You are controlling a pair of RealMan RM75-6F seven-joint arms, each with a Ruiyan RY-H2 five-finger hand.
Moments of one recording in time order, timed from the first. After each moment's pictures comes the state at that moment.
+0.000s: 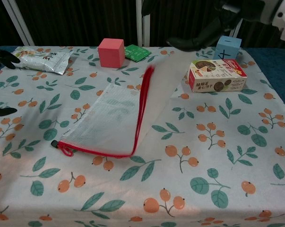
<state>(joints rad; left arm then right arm) -0.26 -1.65 -0.14 -1.47 1.42 1.46 0.36 0.75 -1.30 0.10 -1.87 -1.46 1.14 -0.13</state>
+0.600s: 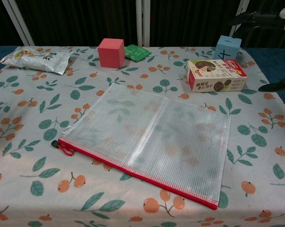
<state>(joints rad) -0.20 -1.40 -0.15 -1.58 1.35 1.46 0.29 0.55 -1.15 -0.01 -1.81 -1.43 1.25 -0.15</state>
